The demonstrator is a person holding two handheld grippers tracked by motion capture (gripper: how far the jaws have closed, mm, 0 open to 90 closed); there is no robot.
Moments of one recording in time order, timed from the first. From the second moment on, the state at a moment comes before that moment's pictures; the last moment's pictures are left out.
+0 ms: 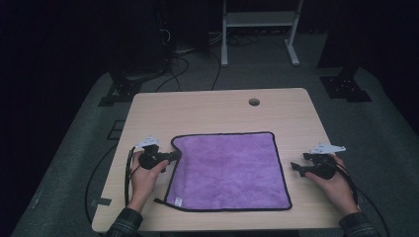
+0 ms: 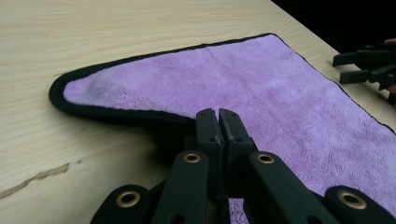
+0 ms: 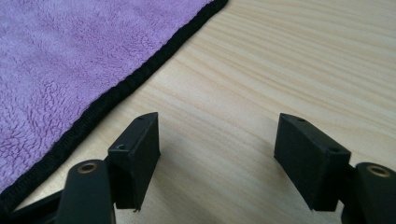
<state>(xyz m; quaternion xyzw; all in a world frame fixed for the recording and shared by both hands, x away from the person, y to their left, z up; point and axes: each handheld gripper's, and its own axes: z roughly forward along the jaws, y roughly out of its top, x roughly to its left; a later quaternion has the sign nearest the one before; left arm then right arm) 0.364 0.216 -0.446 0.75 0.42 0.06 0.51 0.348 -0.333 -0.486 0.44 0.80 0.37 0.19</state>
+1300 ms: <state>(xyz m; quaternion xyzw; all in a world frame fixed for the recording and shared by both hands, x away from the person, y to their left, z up) 0.385 0.140 -0.433 0.77 0.35 0.00 0.54 0.348 -0.333 -0.486 0.44 0.80 0.37 0.19</state>
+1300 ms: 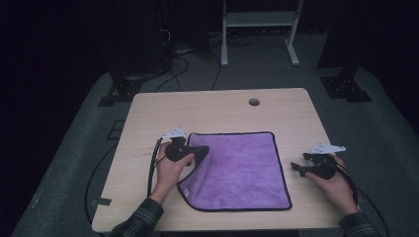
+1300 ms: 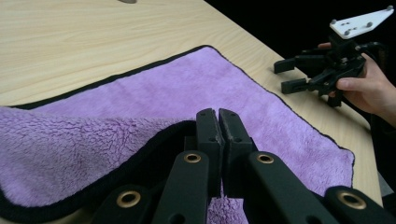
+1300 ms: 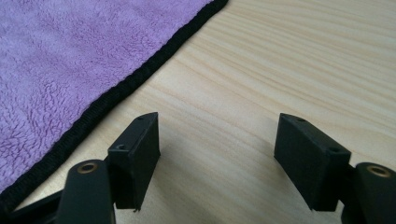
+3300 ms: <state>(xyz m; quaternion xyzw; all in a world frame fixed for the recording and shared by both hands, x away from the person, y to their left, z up) 0.417 -0.008 -0.444 0.79 0.28 -0.08 0.54 0.348 -0.333 -0.486 0.44 0.80 0.37 0.19</state>
